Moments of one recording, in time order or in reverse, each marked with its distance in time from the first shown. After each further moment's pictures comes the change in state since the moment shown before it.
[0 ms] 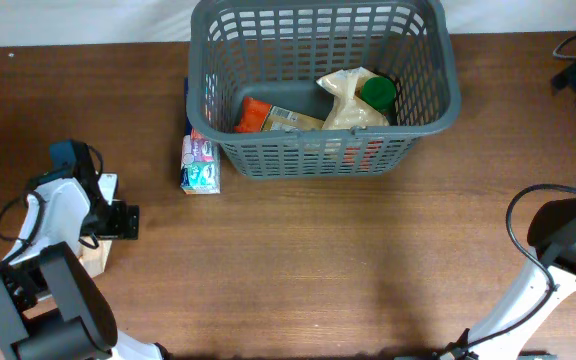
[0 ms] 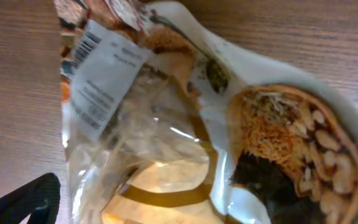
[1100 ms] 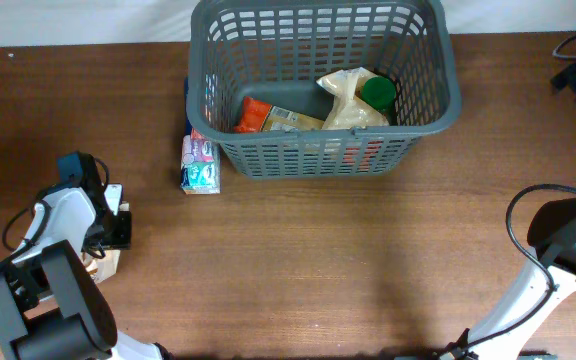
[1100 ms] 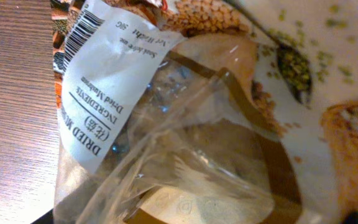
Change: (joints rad) left arm 0.005 0.000 -0.095 0.076 0.005 -0.012; right arm 0.000 0.000 0.000 0.000 0.000 0.000
